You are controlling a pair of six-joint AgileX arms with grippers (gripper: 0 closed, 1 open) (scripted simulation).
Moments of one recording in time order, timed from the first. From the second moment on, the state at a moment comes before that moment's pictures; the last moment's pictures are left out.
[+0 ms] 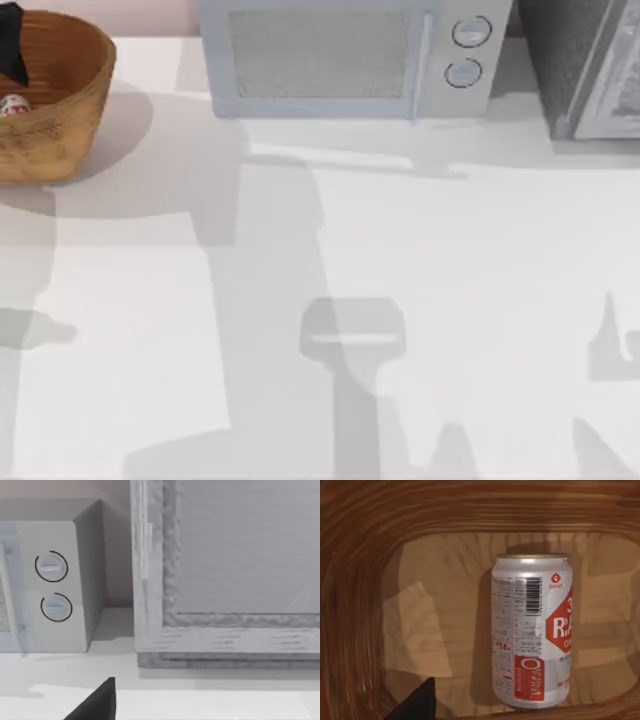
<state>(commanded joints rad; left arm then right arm) 0.20 2.56 2.61 -1.41 0.26 0.19 0.00 0.00 0.00 0.00 0.00 0.00</state>
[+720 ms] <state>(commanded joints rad) 0.20 2.71 2.76 -1.48 0.28 0.19 0.00 0.00 0.00 0.00 0.00 0.00</state>
